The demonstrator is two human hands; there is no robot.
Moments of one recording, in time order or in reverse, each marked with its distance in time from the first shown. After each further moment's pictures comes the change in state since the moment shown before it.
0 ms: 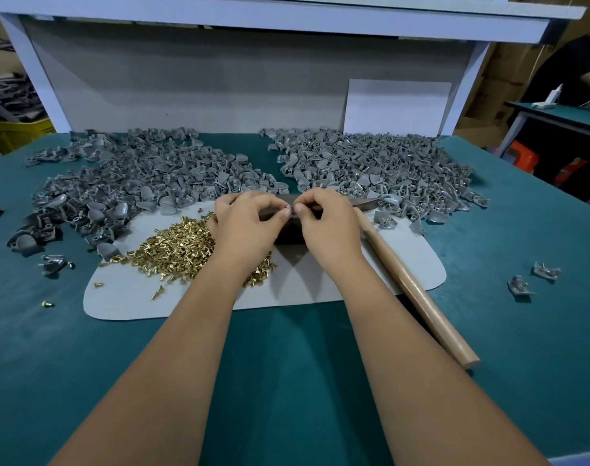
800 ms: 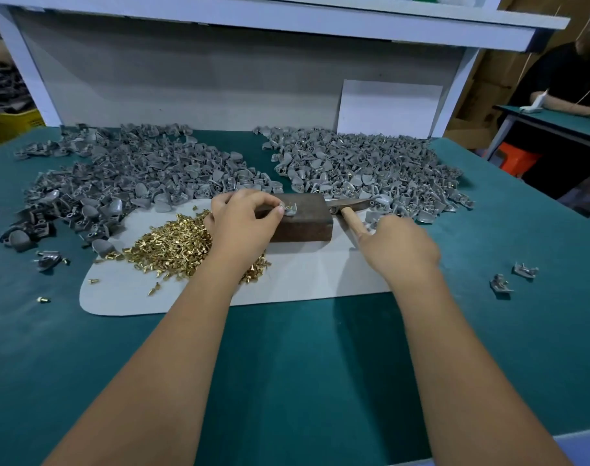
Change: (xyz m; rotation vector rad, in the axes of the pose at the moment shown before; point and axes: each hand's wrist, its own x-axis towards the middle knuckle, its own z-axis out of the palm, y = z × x) left_hand 0.002 0.001 0.002 -0.004 0.008 -0.019; right_hand -0.010 0.024 -0.077 -0.755 -0.116 0.385
